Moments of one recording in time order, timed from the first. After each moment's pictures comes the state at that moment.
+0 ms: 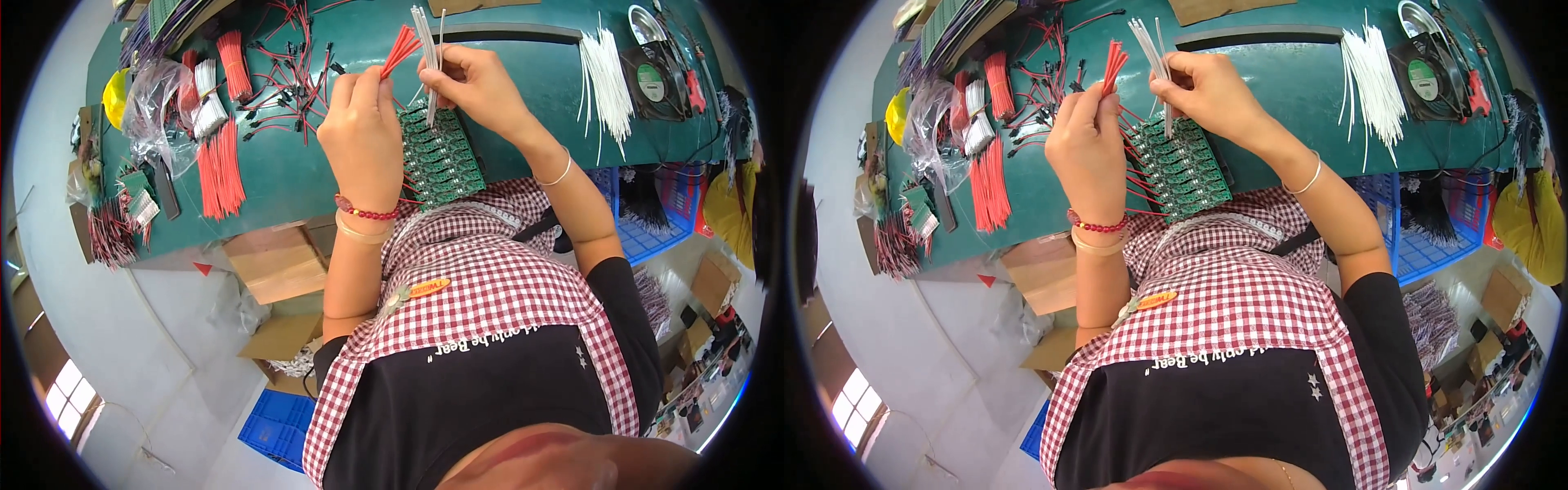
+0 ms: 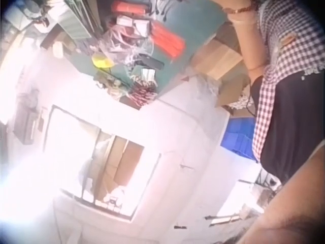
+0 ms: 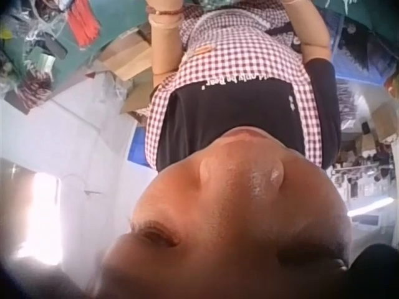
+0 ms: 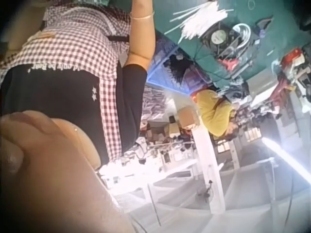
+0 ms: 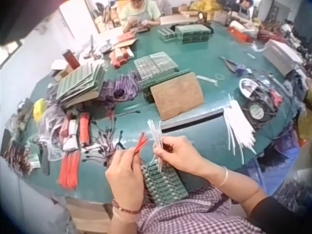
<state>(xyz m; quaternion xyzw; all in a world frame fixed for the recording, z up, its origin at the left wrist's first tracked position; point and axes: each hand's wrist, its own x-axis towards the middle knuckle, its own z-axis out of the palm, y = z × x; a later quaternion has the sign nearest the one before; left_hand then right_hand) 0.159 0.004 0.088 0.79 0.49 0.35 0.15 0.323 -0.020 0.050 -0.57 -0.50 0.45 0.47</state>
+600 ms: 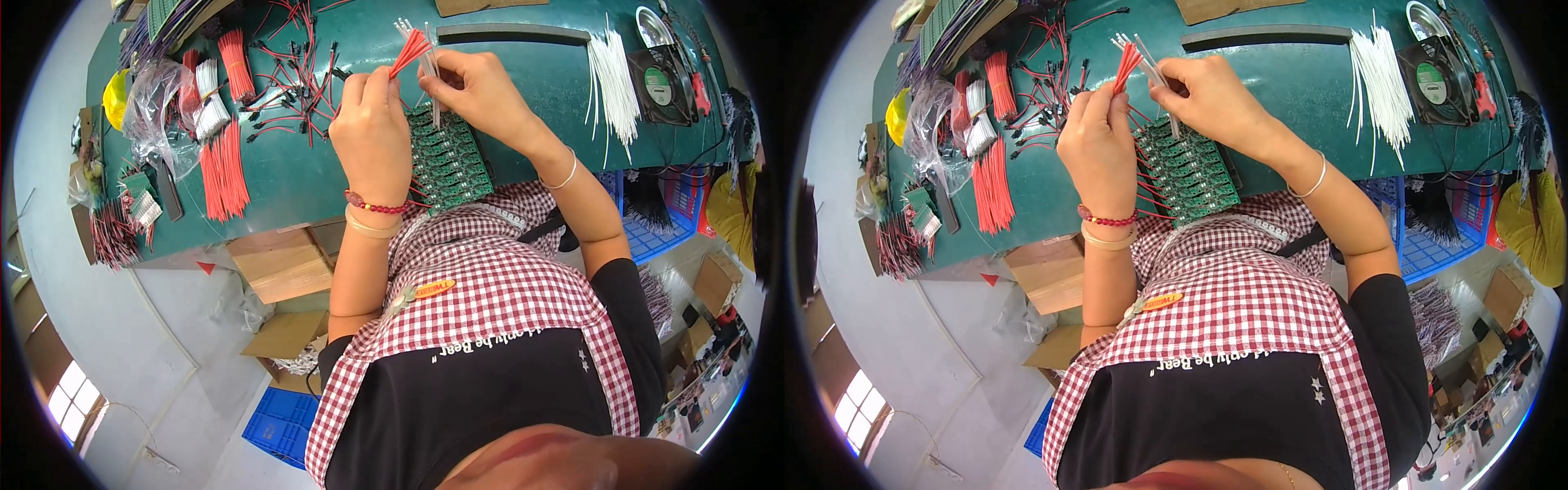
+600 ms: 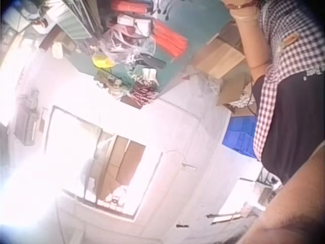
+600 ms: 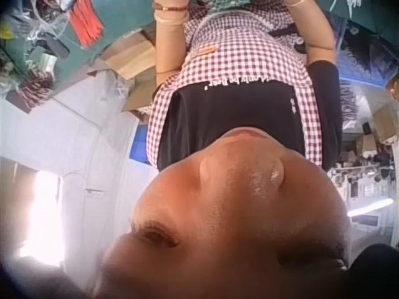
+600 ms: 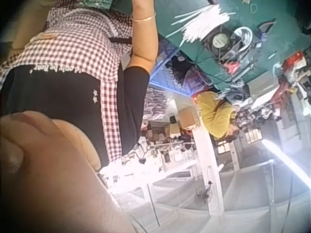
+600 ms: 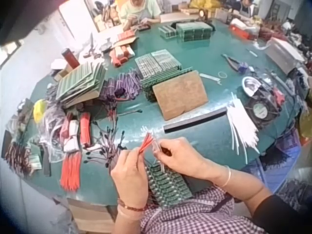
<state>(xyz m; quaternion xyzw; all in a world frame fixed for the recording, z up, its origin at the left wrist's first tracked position) 0.161 0.010 0.077 0.80 0.48 0.33 0.12 0.318 -0.014 0.054 -0.60 -0.60 0.33 0.42</state>
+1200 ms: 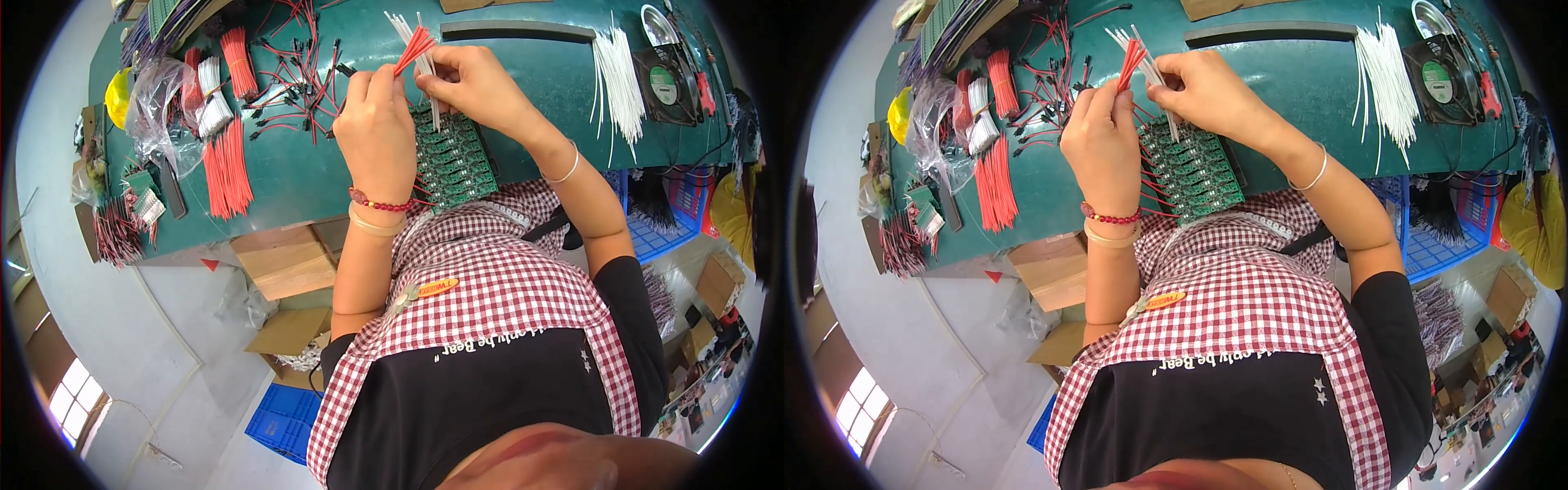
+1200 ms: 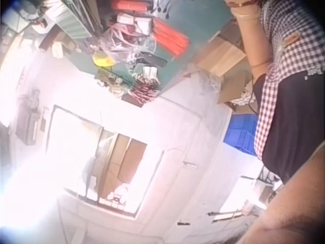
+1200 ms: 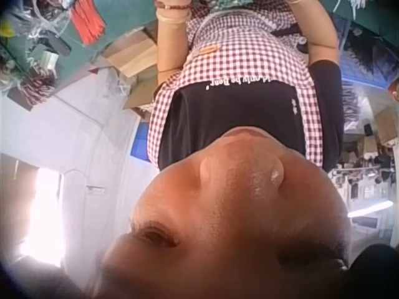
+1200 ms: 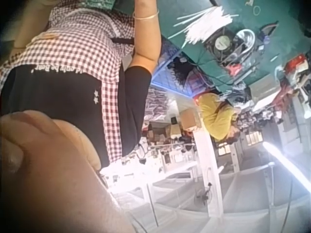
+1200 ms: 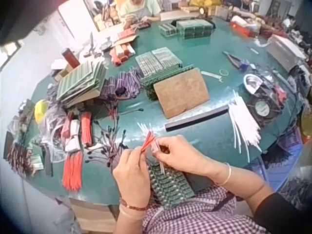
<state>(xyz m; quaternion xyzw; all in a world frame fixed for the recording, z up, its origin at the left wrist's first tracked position) 0.162 0.010 0.078 0.81 0.48 0.32 0.12 0.314 -0.007 0.058 -0.60 -0.54 0.43 0.40</state>
